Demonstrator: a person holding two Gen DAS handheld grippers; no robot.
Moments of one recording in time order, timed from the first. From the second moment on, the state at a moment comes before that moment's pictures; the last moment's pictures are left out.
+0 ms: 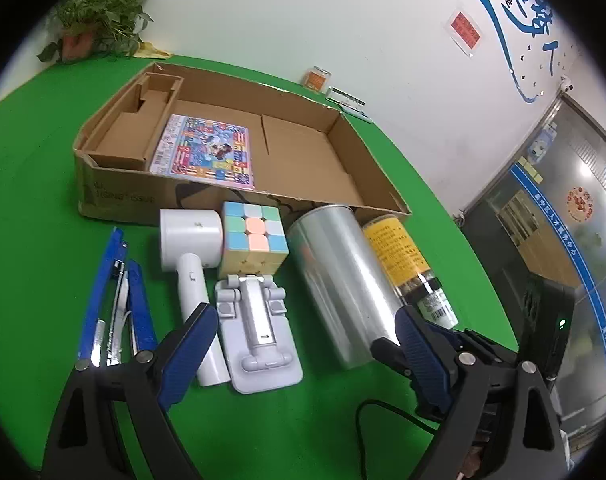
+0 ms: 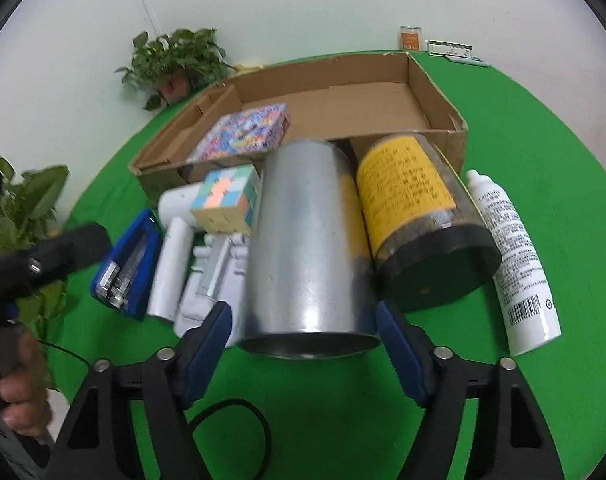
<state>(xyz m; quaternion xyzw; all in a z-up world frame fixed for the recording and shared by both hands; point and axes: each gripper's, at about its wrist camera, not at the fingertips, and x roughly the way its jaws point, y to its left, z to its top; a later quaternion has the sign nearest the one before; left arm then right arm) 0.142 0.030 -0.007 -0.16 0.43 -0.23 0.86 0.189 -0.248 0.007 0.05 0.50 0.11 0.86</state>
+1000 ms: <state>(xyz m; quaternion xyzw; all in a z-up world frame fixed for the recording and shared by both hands) 0.146 -0.001 -0.061 -0.19 0.56 -0.33 0.74 0.134 -0.244 -0.005 0.15 0.57 0.18 0.79</state>
